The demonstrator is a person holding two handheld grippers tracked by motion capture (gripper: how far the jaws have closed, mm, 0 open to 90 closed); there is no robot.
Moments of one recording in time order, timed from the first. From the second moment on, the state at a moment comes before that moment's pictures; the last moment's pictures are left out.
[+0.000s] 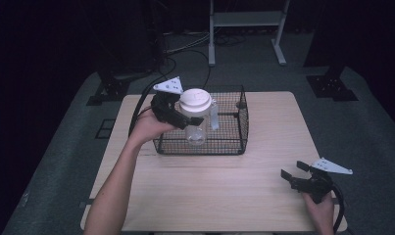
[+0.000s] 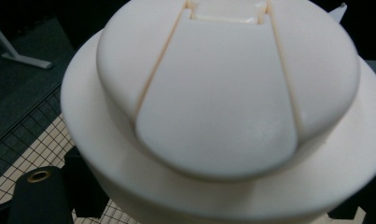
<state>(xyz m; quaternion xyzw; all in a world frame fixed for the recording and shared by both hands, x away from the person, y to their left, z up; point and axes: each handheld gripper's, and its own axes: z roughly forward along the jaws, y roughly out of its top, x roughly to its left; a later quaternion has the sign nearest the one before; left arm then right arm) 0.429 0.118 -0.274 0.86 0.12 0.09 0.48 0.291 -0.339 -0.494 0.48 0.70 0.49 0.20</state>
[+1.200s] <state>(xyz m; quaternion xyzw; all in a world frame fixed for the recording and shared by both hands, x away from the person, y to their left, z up) 0.498 0.095 -0.346 0.87 0.19 0.08 0.45 0.290 -0.339 -0.494 0.48 0.70 0.49 0.20</state>
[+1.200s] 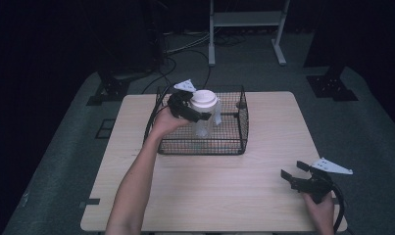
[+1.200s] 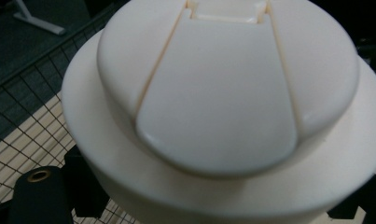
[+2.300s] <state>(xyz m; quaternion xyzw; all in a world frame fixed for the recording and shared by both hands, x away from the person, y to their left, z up) 0.500 0.105 -0.384 0.88 0.21 0.07 0.42 0.290 -0.338 -0.494 0.48 0.70 0.49 0.20</state>
